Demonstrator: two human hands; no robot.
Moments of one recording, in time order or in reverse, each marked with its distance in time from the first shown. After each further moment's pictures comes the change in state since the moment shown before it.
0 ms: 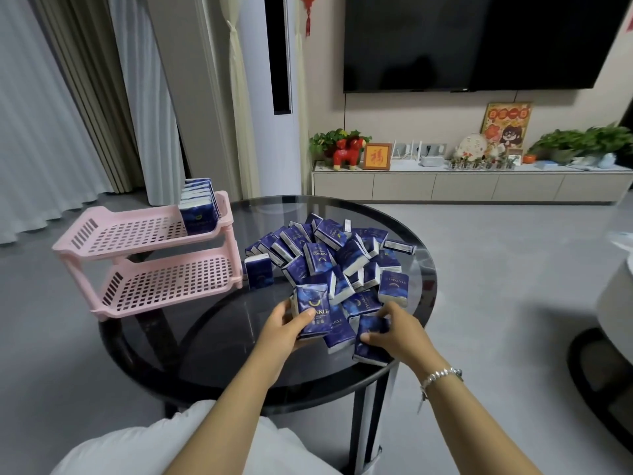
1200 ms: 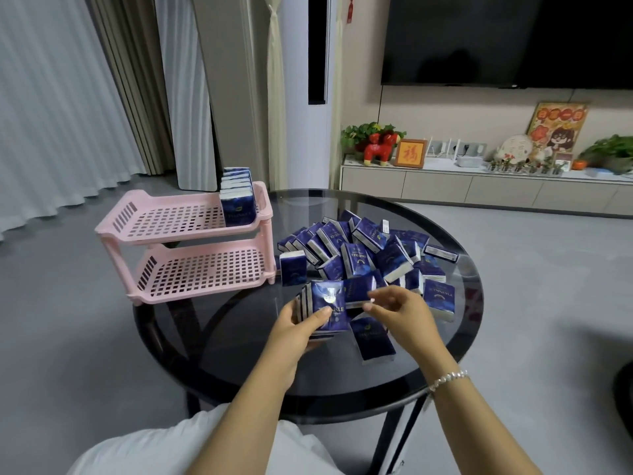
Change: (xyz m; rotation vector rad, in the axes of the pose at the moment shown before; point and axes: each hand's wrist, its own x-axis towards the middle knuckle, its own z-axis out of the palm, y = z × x) left_hand 0.008 0.002 -0.038 -0.127 0.074 -0.030; right_hand 0.019 -0.064 0.020 0.407 0.059 -0.193
